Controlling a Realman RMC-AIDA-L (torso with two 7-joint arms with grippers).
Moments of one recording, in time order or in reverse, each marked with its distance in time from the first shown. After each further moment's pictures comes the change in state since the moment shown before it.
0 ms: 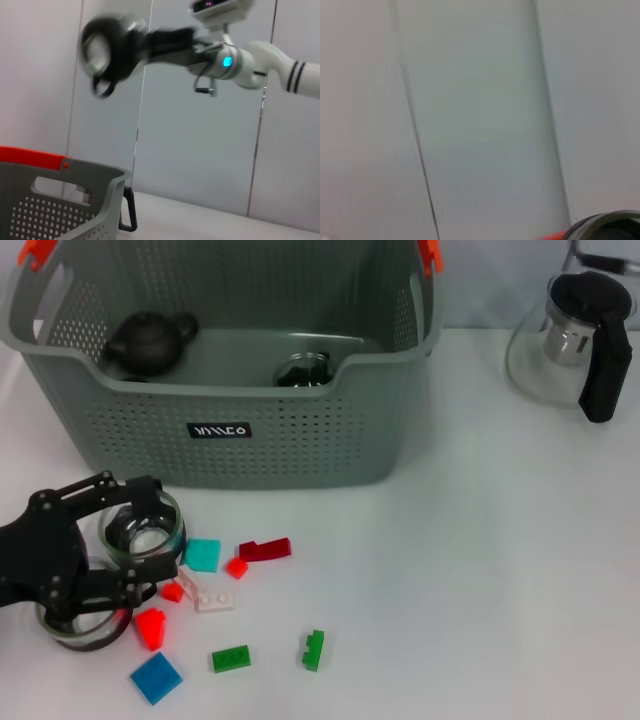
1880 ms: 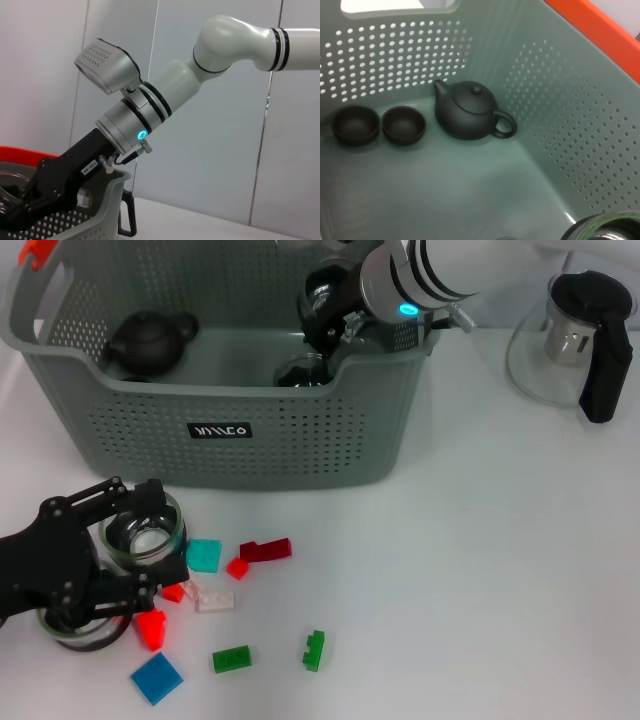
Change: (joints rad) left arm 0.010 -0.025 -0.012 -0.009 0.000 -0.005 0.006; right arm 0.479 0.045 -0.519 0.606 -0.730 0.720 0.386
